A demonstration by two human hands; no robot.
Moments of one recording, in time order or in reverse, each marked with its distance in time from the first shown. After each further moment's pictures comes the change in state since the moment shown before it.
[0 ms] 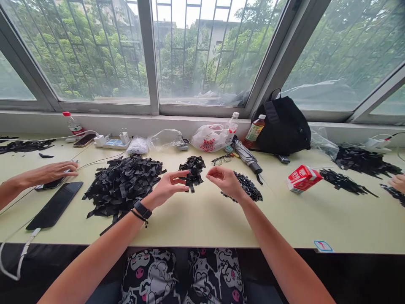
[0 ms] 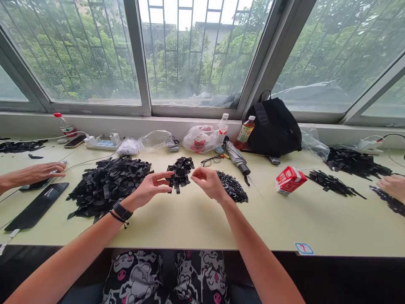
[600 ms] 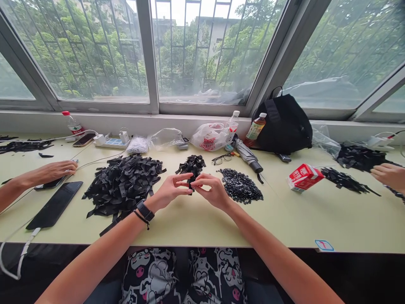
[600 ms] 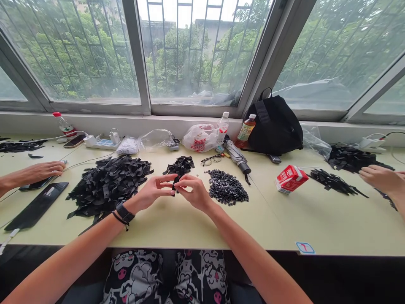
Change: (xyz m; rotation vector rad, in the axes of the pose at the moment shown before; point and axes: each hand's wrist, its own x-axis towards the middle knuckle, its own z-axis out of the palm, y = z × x) left_hand -0.003 -0.007 0.011 -0.125 -0.070 -0.080; right_hand -0.013 -0.016 0.051 -0.027 -0.041 -0.330
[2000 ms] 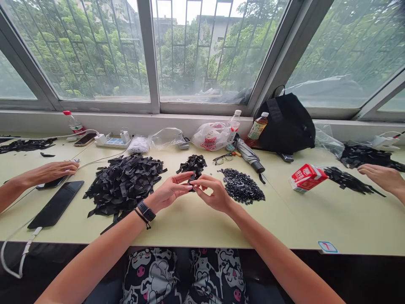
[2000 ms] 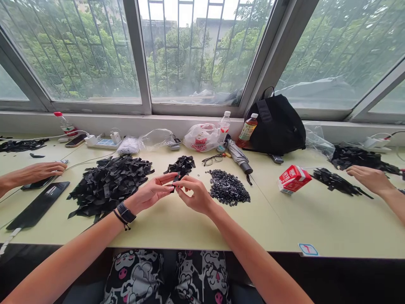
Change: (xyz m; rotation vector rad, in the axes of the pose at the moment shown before) left_hand -0.003 0.011 0.004 -0.208 0.053 -0.066; right_hand -0.004 -0.009 -0.001 -0.044 -0.015 -0.081
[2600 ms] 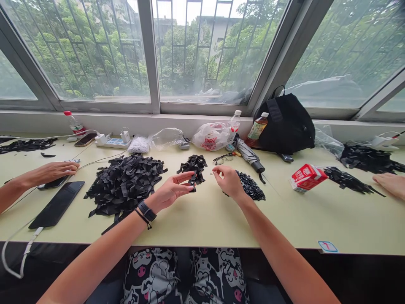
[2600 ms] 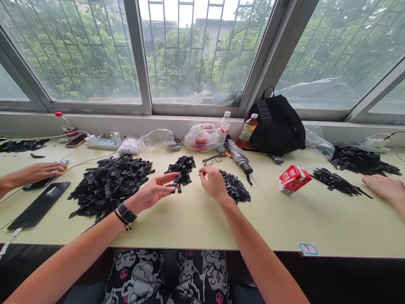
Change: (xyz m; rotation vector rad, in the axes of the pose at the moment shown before) left_hand 0.006 -0.011 -0.010 -0.150 -0.103 -0.078; right_hand 0.000 0.054 -0.044 -0.496 0.097 0.400
